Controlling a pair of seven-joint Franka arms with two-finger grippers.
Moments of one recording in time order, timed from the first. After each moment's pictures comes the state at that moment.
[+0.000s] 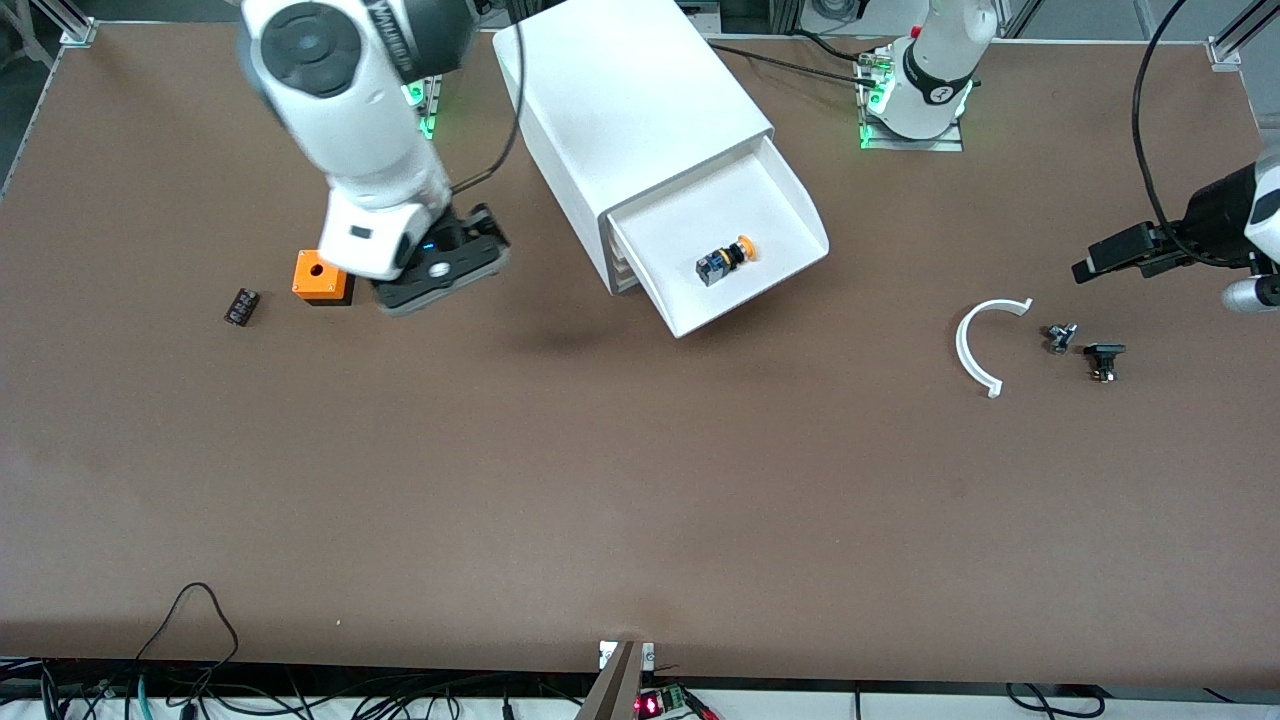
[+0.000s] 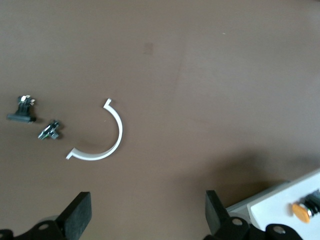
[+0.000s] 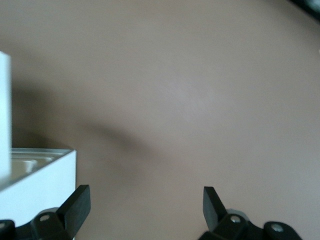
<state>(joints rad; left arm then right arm) 0.04 0.02 0.03 -1.69 -0.17 1.63 -0.14 0.65 0.24 -0.07 -1.56 -0.02 1.88 -0.04</state>
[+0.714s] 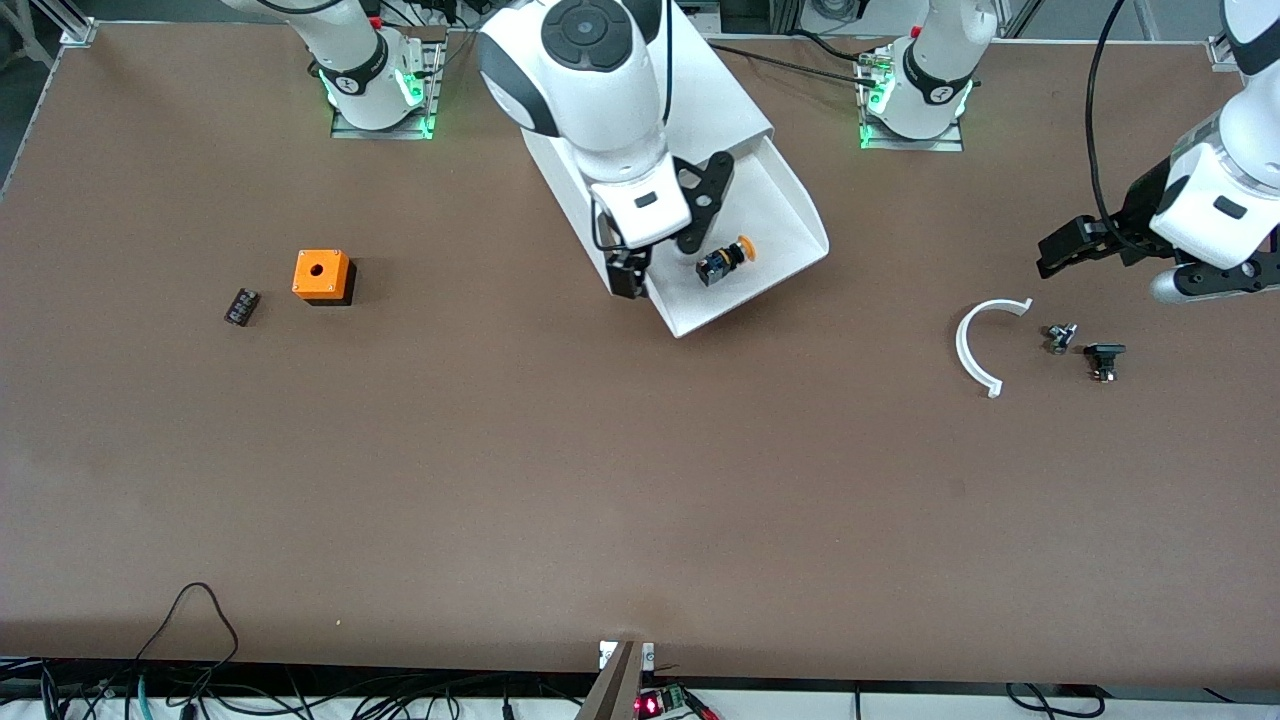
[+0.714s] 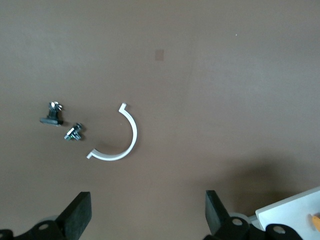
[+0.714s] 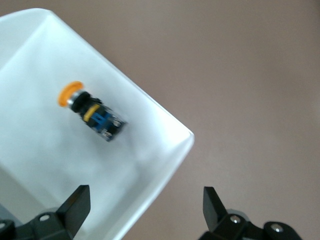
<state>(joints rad) -0.02 0.02 -0.06 -1.63 0.00 1.62 -0.25 0.76 0.53 0.08 -1.23 0.03 1.91 -0.46</state>
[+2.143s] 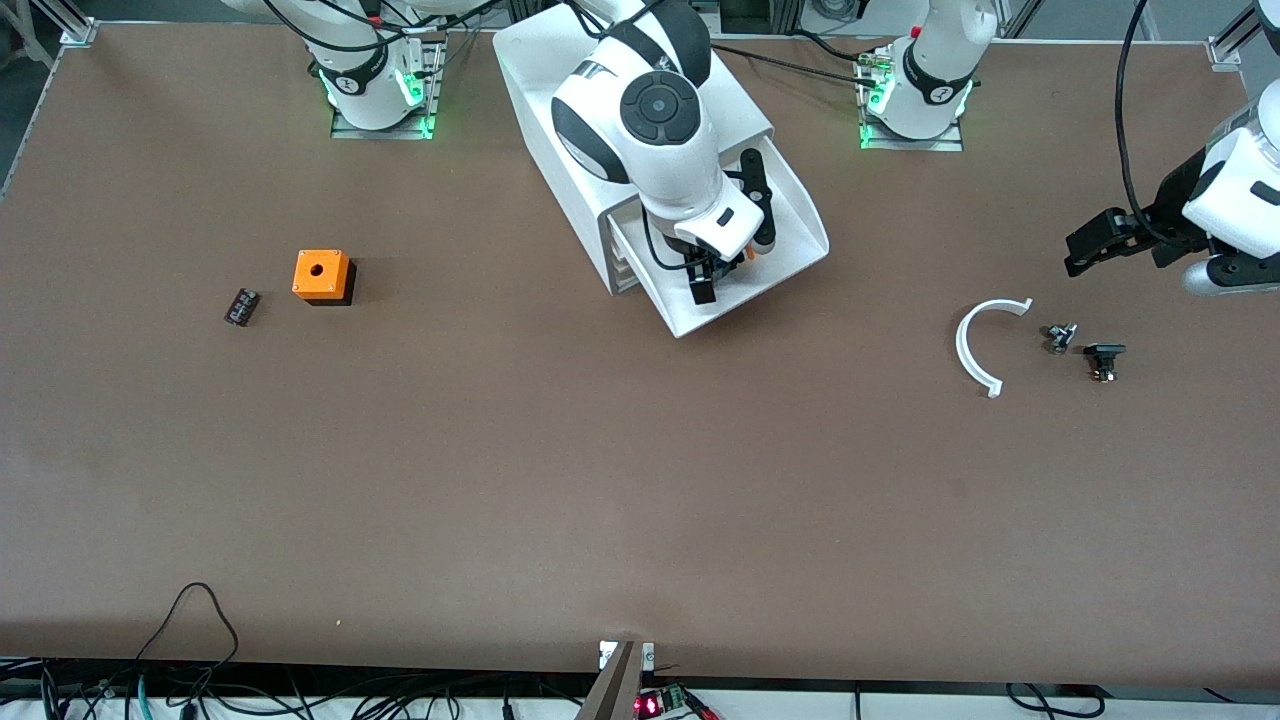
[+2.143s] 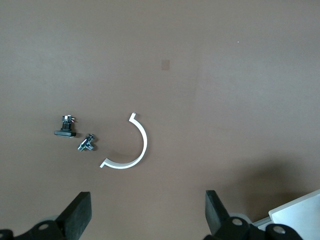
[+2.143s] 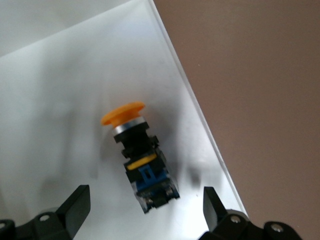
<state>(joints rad) -0.02 0.02 -0.03 -1.60 0.03 1.60 -0.17 0.79 0.70 0.13 -1.14 0.07 1.94 -0.83</state>
